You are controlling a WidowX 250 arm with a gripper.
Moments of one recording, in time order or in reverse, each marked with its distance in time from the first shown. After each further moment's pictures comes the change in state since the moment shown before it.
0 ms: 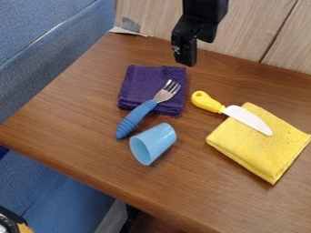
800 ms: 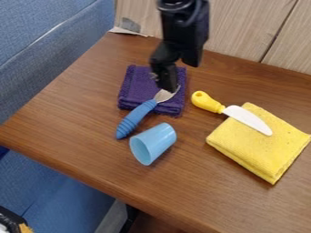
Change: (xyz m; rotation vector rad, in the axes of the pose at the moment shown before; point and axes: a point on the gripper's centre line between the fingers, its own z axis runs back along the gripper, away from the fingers) arm -0.001 -0.051 0.005 0.006 -0.030 -0.062
